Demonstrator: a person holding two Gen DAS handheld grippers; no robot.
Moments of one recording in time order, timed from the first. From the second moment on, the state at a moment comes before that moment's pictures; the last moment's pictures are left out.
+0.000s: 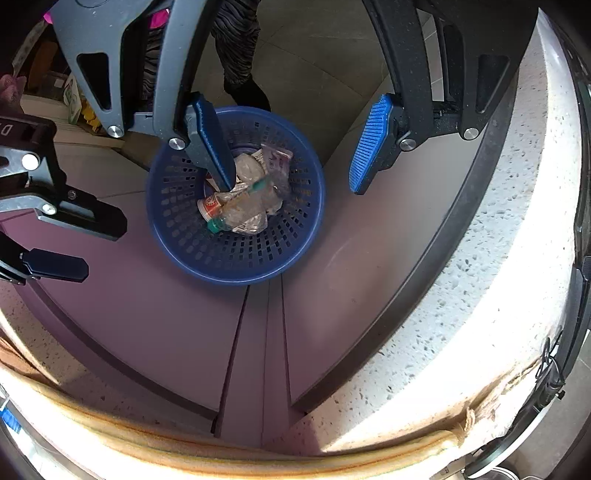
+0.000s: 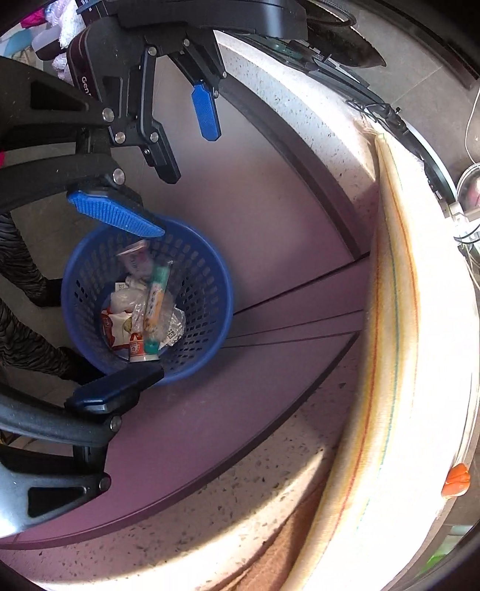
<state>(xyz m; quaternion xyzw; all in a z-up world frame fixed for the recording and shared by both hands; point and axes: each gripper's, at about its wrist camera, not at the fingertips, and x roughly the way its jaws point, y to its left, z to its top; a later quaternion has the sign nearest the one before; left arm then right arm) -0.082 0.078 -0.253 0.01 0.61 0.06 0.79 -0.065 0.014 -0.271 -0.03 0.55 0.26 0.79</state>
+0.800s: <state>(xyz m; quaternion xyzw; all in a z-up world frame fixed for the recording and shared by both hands) -0.065 0.089 -0.143 -0.02 0.52 0.06 0.85 -0.065 -0.031 -0.163 0.01 0.47 0.29 0.84</state>
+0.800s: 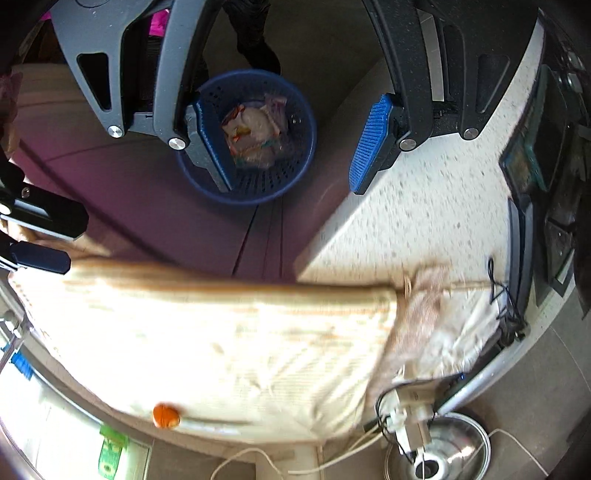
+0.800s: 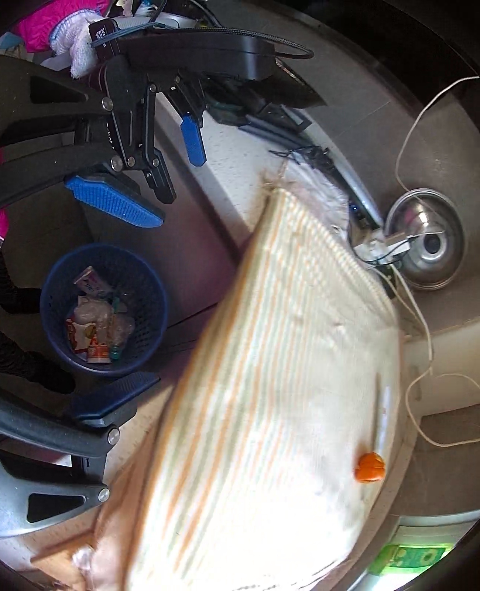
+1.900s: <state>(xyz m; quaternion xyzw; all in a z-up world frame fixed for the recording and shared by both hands) 0.095 0.045 -0.062 -0.09 0.45 0.03 0.89 0.078 -0.168 -0.091 0.06 0.40 0.23 0.88</state>
